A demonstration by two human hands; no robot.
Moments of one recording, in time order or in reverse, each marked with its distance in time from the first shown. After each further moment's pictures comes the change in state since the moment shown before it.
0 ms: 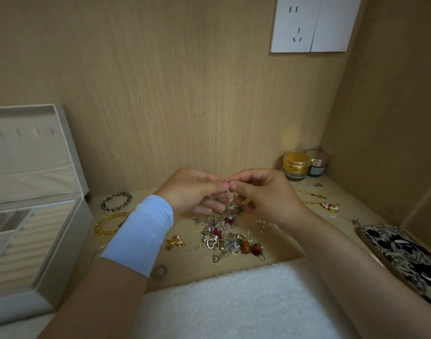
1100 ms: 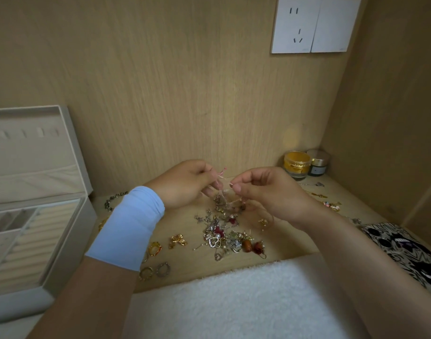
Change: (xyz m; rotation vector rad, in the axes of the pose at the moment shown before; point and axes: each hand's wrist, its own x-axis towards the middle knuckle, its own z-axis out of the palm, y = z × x) left_hand -0.005 0.014 -0.015 0.366 -0.010 0.178; right_hand 0.000 -0.006 -0.014 -0.098 -0.147 0.019
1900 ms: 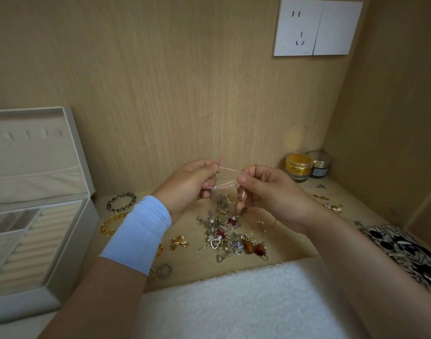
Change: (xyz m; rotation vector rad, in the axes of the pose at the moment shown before) left_hand 0.008 -0.016 0.014 -0.512 0.066 0.016; right_hand 0.003 0.001 0.003 0.183 -0.083 0.007
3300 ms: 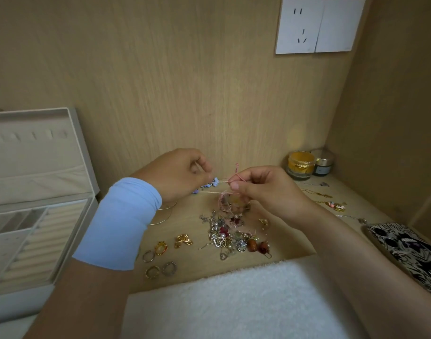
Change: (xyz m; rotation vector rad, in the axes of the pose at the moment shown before) left_hand -0.022 0.048 -0.020 0.895 0.037 0.056; right_hand 0.006 0.004 0.008 -0.146 0.091 -0.106
